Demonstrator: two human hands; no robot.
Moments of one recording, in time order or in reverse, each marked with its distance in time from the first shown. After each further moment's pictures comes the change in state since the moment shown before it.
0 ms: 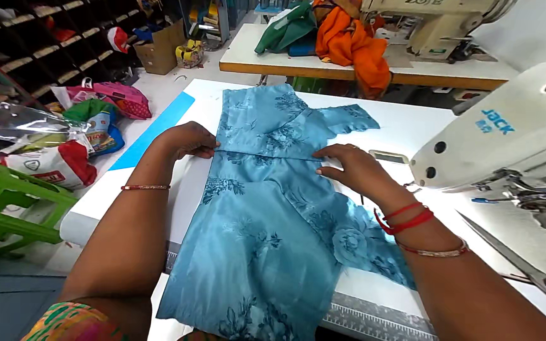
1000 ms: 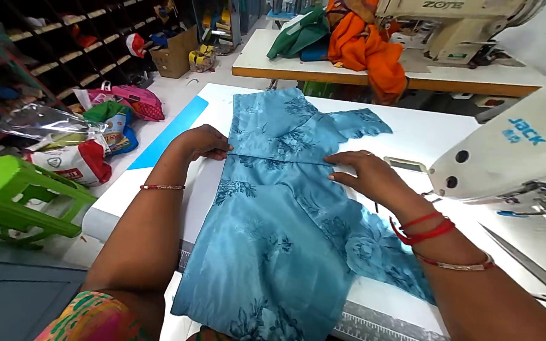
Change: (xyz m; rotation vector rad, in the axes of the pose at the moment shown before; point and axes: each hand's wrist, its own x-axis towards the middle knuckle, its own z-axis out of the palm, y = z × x) left_hand -0.002 0.001 -0.001 -0.026 0.011 -0.007; right_hand 0.002 0.005 0.003 -0.008 -0.001 -0.018
